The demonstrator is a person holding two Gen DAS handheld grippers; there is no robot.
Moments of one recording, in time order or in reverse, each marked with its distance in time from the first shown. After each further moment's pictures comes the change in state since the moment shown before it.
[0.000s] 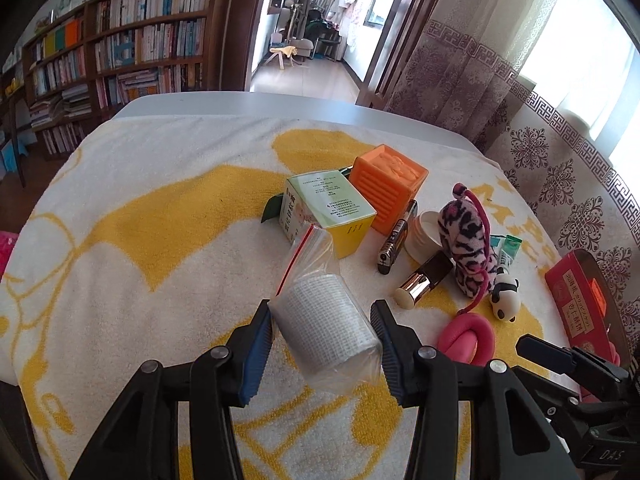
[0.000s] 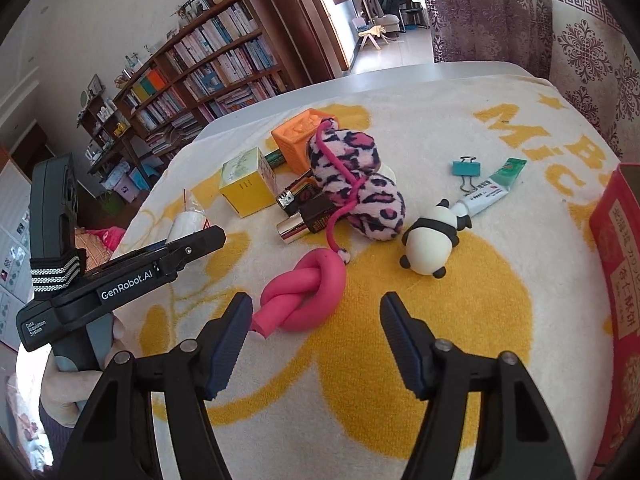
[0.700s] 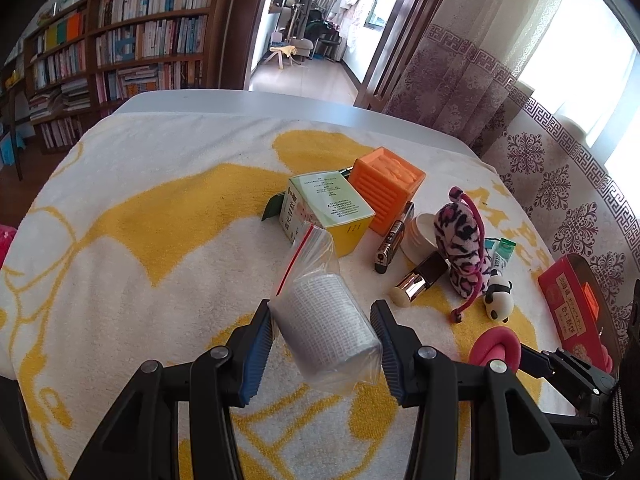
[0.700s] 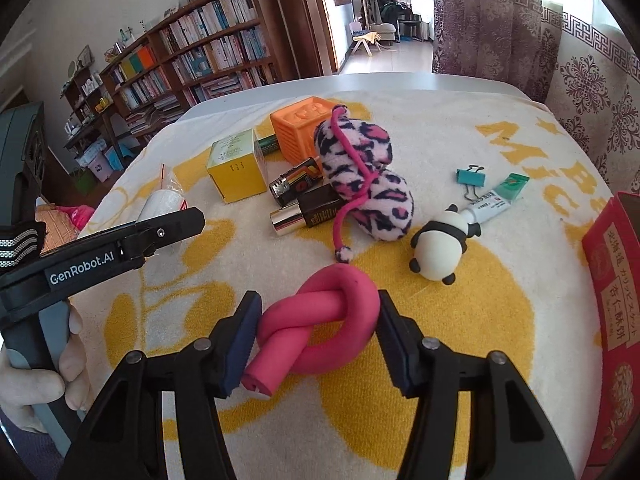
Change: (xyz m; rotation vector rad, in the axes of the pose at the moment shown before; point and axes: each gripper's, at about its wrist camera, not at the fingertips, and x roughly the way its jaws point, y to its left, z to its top) left arm -0.002 0.002 -0.004 -0.012 0.005 -0.026; right arm 0.002 0.011 -0.009 -0.062 -0.025 -0.123
